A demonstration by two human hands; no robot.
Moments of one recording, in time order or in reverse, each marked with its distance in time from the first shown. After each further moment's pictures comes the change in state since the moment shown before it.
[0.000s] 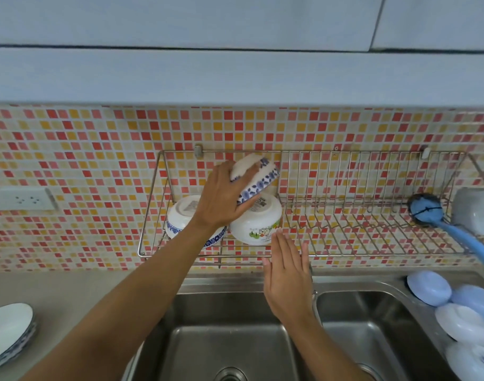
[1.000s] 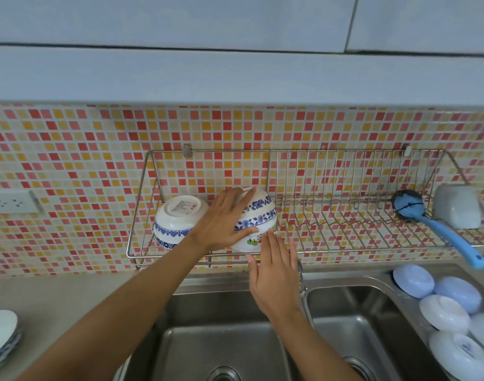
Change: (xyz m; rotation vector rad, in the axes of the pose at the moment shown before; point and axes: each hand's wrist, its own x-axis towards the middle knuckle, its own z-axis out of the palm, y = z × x) left_hand -0.036 0.017 0.021 -0.097 -0.355 0.061; right_hand 0.002 -0.008 -0.007 -0.042 -0.040 0.061
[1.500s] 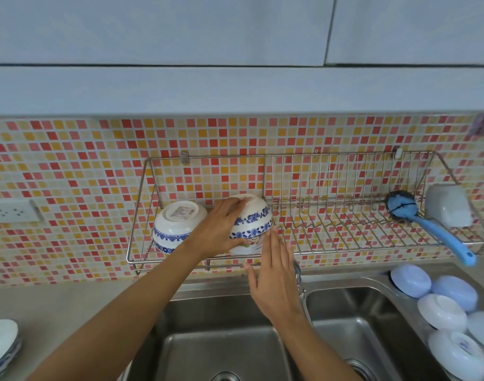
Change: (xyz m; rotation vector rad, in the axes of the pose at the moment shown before) left_hand -0.007 0.009 -0.012 -0.153 -0.074 -0.040; right_hand -0.004 0.006 0.003 0.058 -0.016 -0.008
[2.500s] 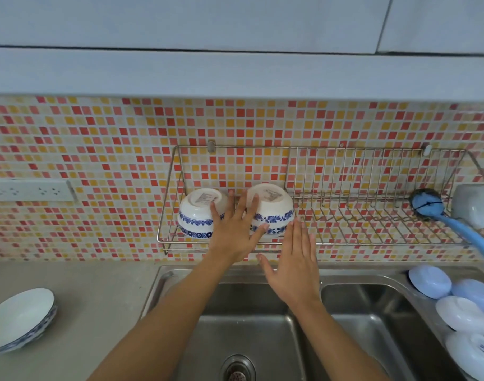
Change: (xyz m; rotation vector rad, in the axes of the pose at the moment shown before) left_hand -0.037 0.012 0.023 0.239 -0.028 -0.346; right_hand -0.002 -0.007 -0.001 -0.098 -0.049 0.023
